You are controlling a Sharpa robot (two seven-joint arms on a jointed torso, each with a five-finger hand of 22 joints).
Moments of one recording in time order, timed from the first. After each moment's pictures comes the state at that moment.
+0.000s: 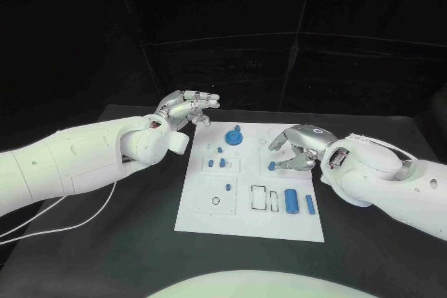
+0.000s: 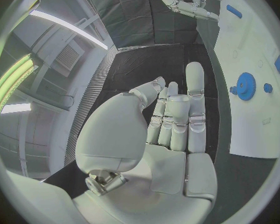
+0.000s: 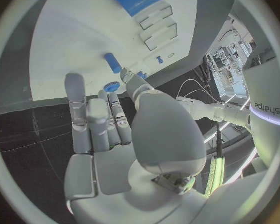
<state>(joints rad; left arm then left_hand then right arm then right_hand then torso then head) 1.21 -0.80 -0.07 1.38 0.03 -0.18 0.36 1.30 -0.09 0.46 -0.08 0.06 1.03 0.16 0.14 0.07 1.09 0.09 0.30 0.08 1.33 -0.01 1.13 0.71 0.18 1.29 0.09 0.61 0.63 1.13 -0.86 0.01 1.68 -1.64 -0.21 -0.25 1.34 -0.14 0.24 -0.05 0.15 0.92 0.13 0.06 0.07 0.86 0.12 0.27 0.07 1.44 0.02 1.17 0.93 0.15 1.20 0.12 1.01 0.61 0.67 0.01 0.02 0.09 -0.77</state>
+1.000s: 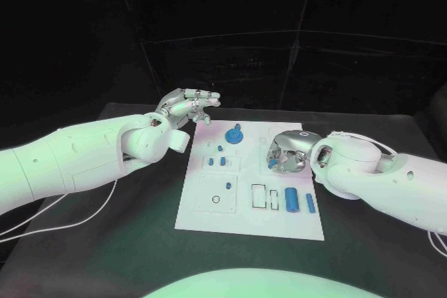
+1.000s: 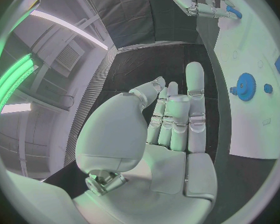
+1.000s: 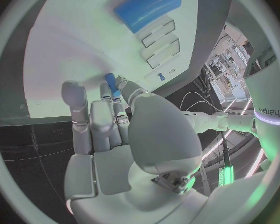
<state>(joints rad) 1.21 -0.80 -0.07 1.37 0.03 -0.18 0.36 1.30 -0.09 0.46 -0.09 0.06 1.03 0.16 0.14 0.07 1.09 0.09 0.30 0.08 1.33 -0.01 1.14 0.72 0.18 1.29 0.09 0.61 0.63 1.13 -0.77 0.01 1.59 -1.65 -0.04 -0.25 1.38 -0.07 0.30 -0.02 0.15 1.05 0.15 0.09 0.07 1.08 0.08 0.31 0.06 1.46 0.00 1.22 0.98 0.15 1.28 0.10 1.10 0.75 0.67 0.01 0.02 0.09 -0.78</state>
